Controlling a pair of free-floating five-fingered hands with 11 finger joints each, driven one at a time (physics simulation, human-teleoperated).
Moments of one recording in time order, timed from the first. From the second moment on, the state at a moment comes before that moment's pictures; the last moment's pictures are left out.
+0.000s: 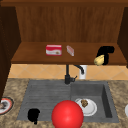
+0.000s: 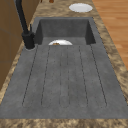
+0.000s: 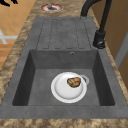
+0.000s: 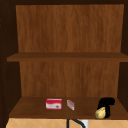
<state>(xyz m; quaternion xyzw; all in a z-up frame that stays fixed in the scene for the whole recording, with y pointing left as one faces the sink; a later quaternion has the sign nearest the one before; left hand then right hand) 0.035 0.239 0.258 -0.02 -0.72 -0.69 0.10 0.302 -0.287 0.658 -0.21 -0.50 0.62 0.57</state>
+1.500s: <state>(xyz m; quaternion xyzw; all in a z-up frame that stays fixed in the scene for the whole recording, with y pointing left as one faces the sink) 0.035 0.239 0.258 -0.02 -0.72 -0.69 0.10 0.099 -0.418 0.493 -0.20 -0.50 0.62 0.57</state>
